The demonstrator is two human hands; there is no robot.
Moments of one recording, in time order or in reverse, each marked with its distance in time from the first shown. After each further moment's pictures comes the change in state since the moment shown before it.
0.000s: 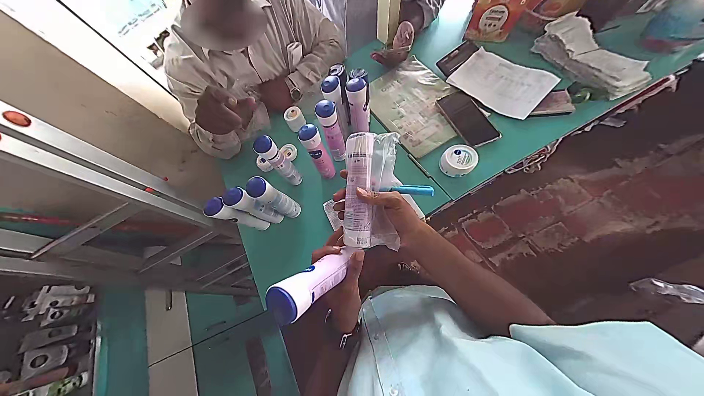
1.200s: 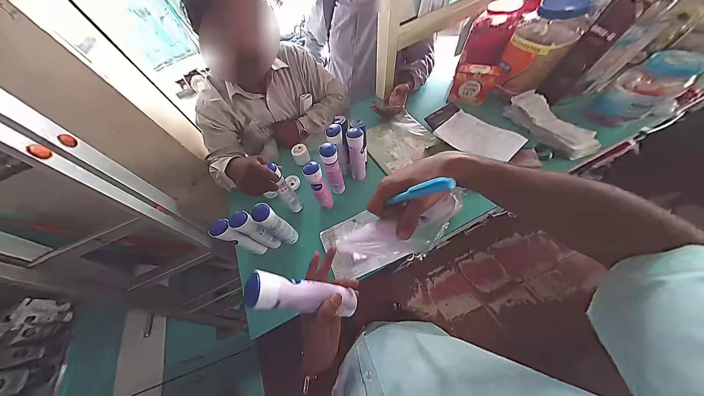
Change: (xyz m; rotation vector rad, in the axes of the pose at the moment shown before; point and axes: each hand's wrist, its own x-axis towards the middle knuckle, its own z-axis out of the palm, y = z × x) left_hand 0.006 0.033 -0.014 -0.249 -0.243 -0.307; right_hand 0.040 -0.179 0.028 -1.476 -1.016 0.209
